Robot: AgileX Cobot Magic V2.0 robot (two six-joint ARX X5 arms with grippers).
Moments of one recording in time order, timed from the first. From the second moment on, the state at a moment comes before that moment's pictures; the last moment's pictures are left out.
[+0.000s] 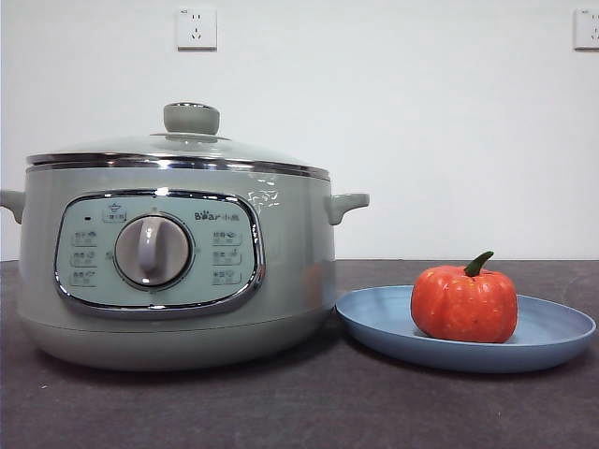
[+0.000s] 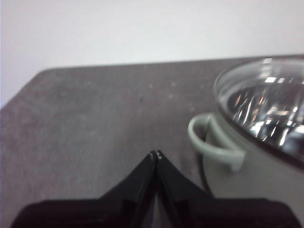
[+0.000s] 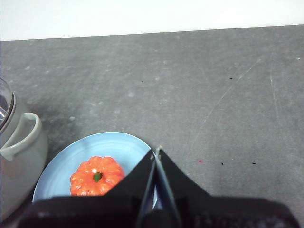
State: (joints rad) left arm -0.09 0.10 0.20 -0.27 -0.07 0.00; right arm 0.54 0.43 0.62 -0.58 0.42 0.22
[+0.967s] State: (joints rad) left arm -0.06 0.00 0.03 -0.19 -0.05 -0.02; right arm 0.54 0.43 0.62 -0.59 0.42 0.22
